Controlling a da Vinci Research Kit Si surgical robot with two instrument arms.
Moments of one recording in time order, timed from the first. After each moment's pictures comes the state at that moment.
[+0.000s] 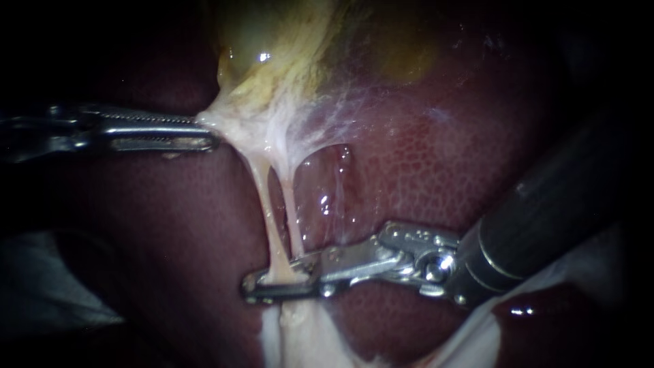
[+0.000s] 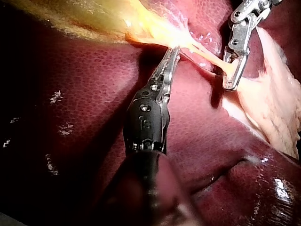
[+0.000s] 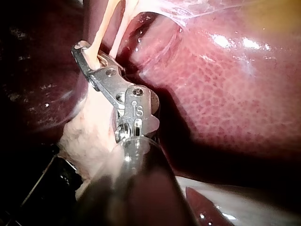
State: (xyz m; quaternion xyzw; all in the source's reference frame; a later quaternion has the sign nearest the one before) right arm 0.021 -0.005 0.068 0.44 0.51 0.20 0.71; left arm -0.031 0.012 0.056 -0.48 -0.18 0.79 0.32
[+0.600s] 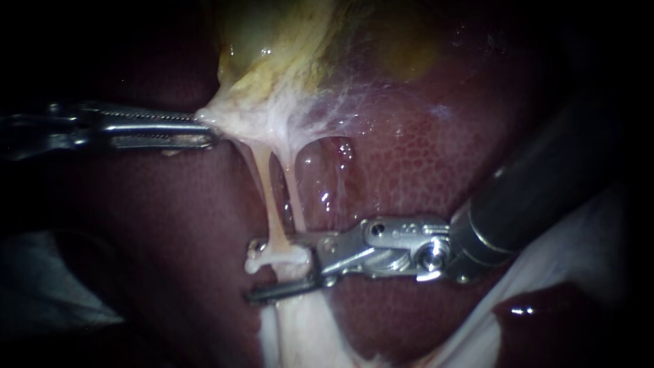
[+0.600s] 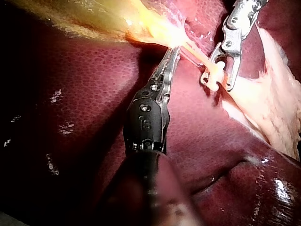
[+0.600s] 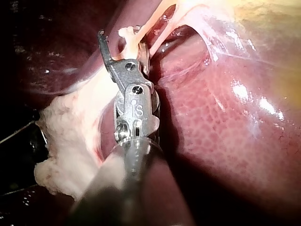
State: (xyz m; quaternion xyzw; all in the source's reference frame) right arm 0.023 -0.003 0.068 0.26 0.57 0.15 0.77; left arm -0.031 0.012 0.056 -0.48 -0.18 0.79 0.32
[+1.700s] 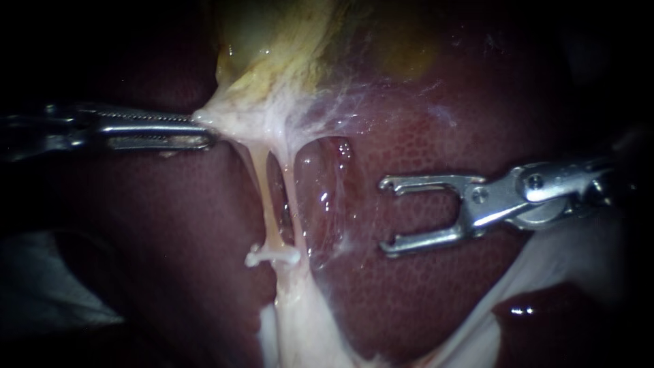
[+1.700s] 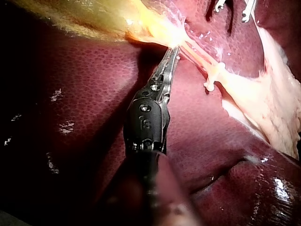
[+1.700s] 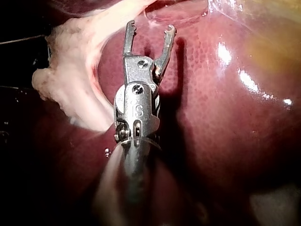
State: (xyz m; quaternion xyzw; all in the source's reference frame) right arm 0.005 0.003 0.061 0.20 0.56 0.09 0.80; left arm -0.031 0.012 0.056 -0.48 -0.18 0.79 0.32
